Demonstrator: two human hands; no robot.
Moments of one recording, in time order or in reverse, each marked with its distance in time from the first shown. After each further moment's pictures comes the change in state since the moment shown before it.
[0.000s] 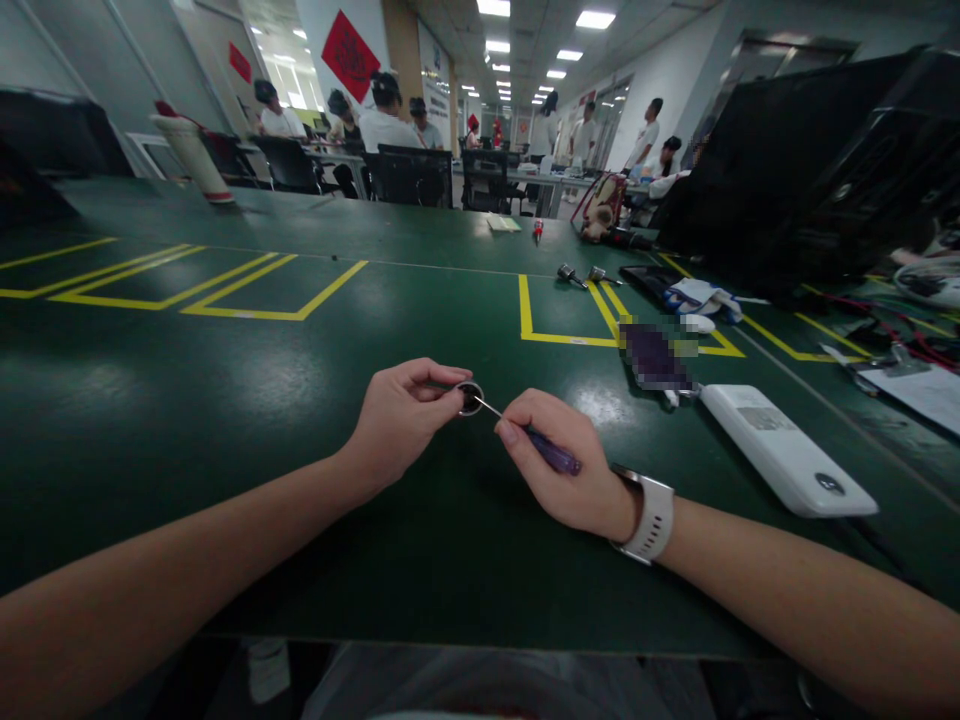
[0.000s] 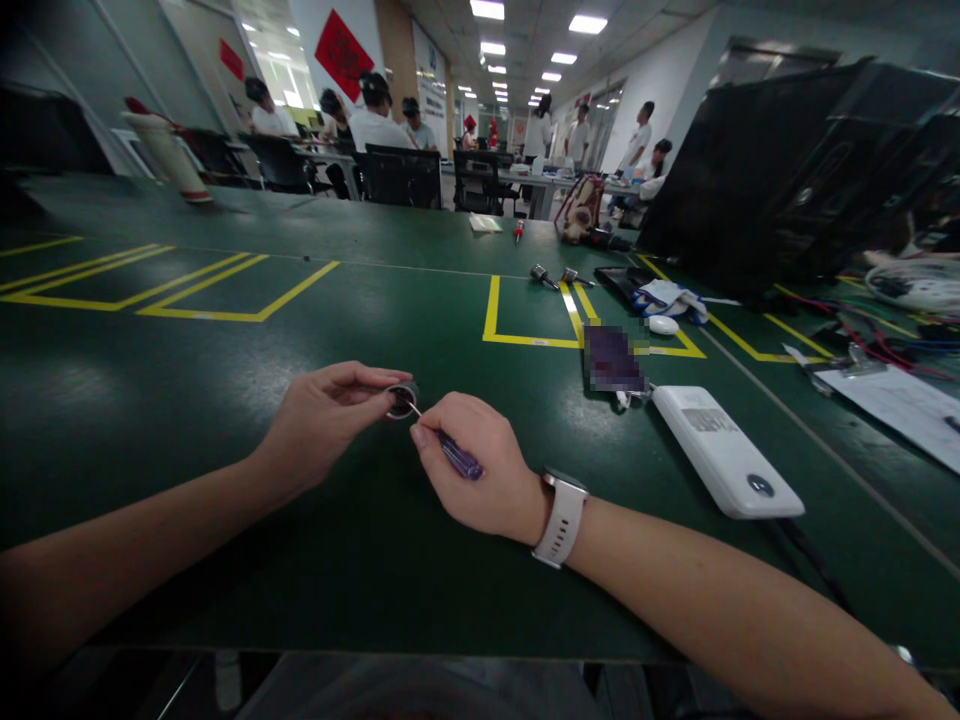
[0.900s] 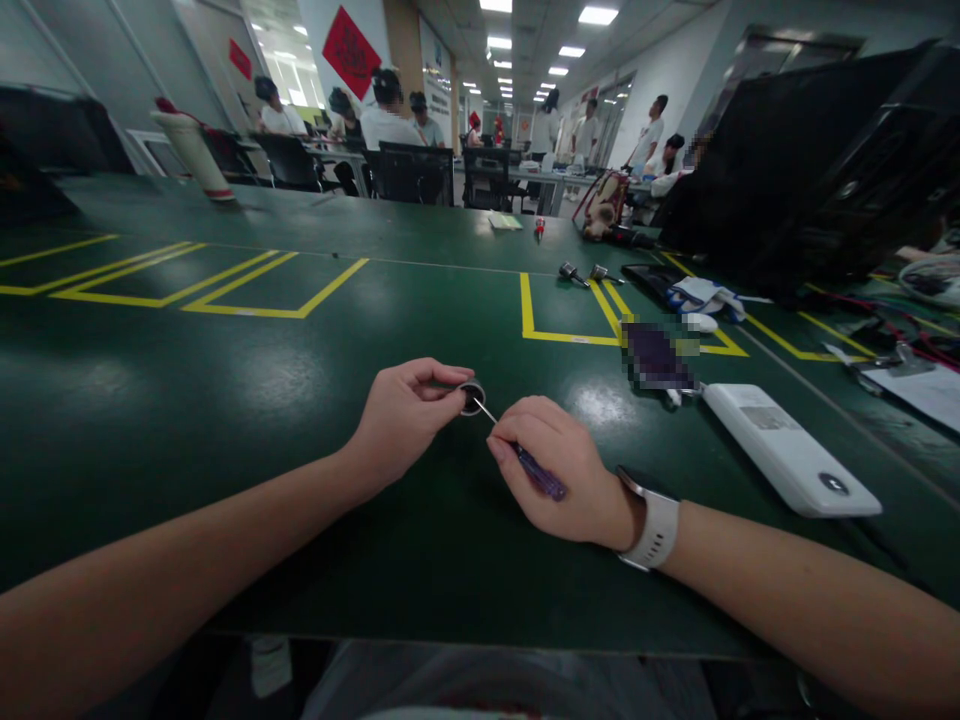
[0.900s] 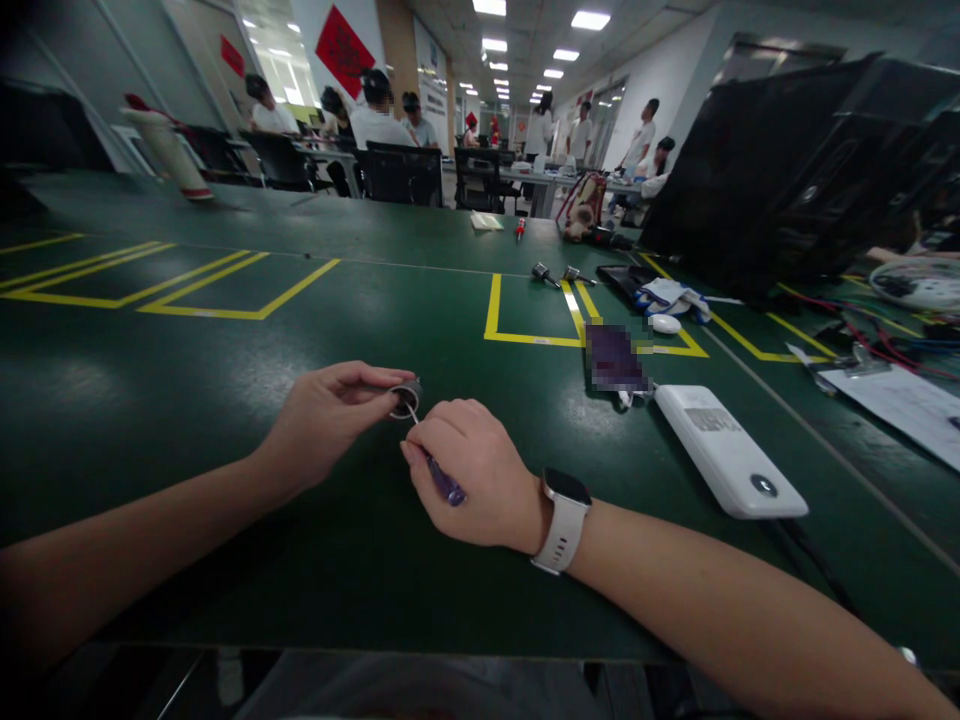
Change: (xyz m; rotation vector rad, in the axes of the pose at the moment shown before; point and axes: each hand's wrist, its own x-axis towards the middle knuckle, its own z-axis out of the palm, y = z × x) left_hand 0.003 -0.007 -0.001 0.009 -0.023 0.051; right_hand -0.001 -0.004 0.001 -0.186 -0.095 -0.144
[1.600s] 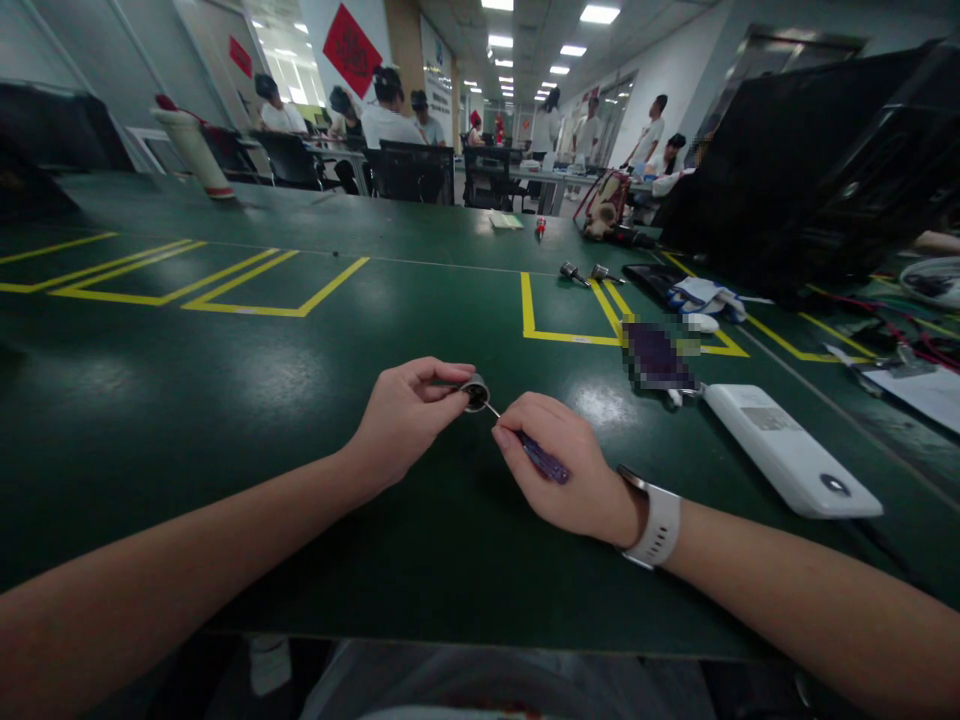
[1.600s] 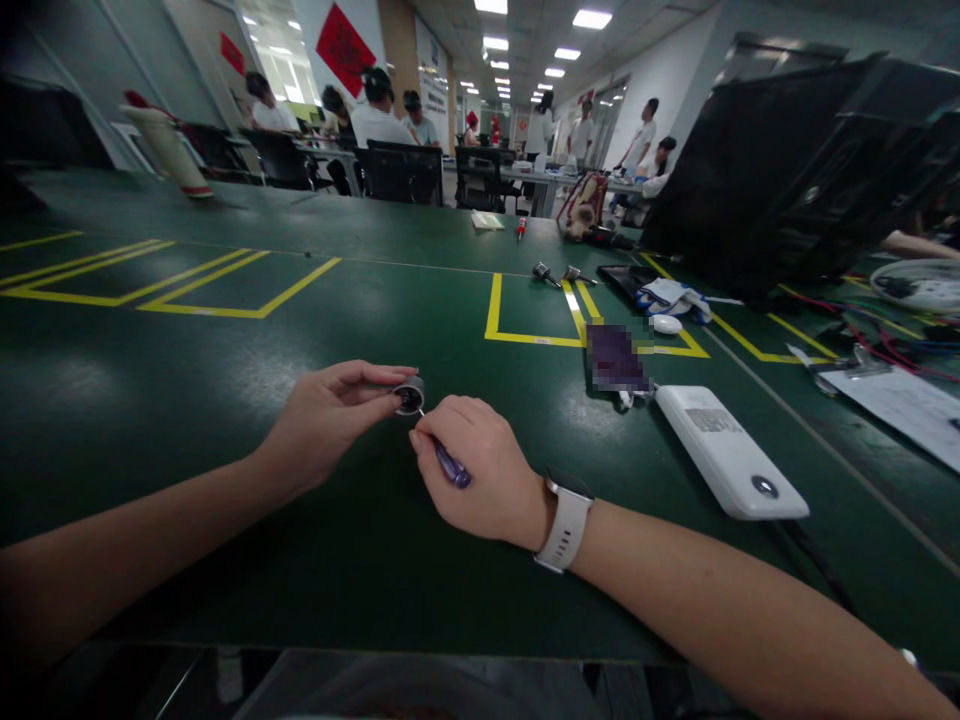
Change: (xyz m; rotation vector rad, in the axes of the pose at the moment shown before) left_hand -0.002 -0.001 0.001 -0.057 -0.012 -0.022; right_hand 0.001 0.001 0.001 0.054 0.008 0.106
